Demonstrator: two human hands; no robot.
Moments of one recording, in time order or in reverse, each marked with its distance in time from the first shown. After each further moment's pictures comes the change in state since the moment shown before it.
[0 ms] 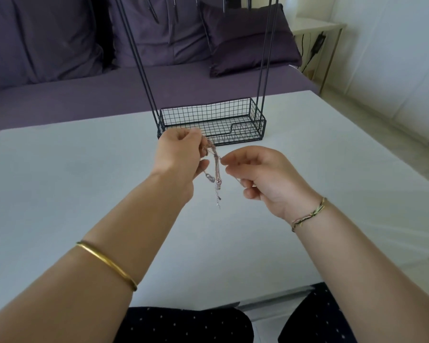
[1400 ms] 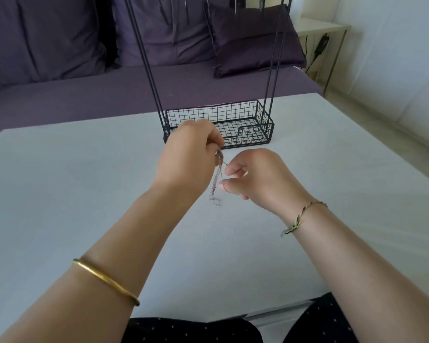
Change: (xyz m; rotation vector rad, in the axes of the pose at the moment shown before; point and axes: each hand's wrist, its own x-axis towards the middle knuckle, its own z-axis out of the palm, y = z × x) left_hand 0.004 0.004 -0.015 0.757 -0.080 0.544; right_hand 0.014 -0.007 0.015 -0.774 0.030 -0.194
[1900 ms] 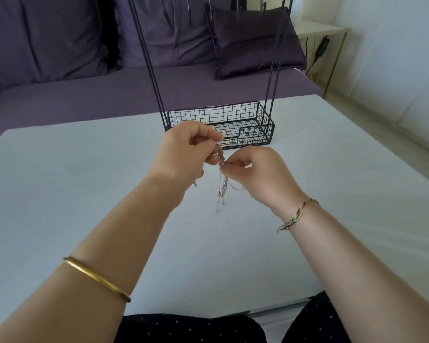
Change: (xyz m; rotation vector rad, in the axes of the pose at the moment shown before) left_hand -0.006 -0.001 -0.011 -0.485 -0.075 -0.253; right_hand 0.002 -0.001 0.005 0.188 0.120 -0.029
